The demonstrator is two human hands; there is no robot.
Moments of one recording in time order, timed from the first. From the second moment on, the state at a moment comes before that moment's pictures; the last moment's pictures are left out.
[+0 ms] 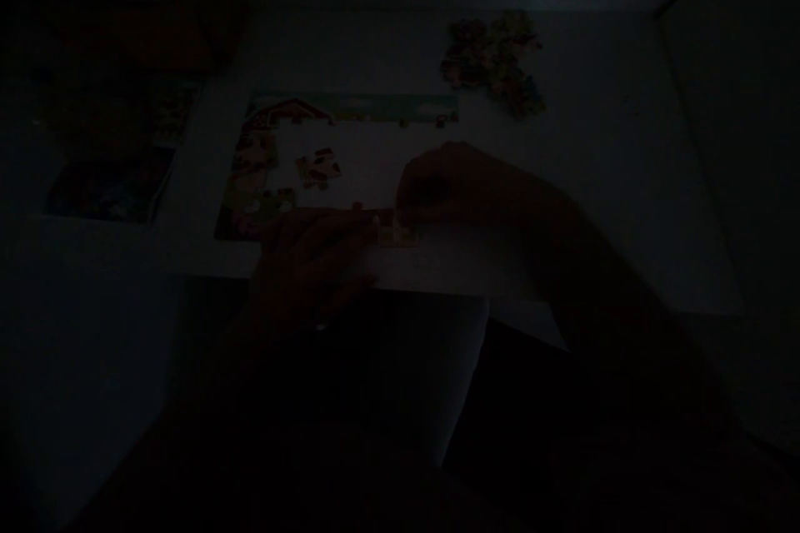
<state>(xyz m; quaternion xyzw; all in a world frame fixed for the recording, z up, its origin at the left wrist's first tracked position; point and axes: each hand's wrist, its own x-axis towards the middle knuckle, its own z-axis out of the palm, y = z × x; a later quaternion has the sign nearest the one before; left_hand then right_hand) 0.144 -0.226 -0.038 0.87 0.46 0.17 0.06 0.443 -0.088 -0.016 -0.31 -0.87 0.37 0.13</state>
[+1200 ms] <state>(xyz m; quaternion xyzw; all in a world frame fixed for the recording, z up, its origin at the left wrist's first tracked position) 0.152 -0.226 -0.039 0.86 0.49 0.16 0.02 0.490 -0.065 -0.019 -0.44 -0.84 0.29 0.13</state>
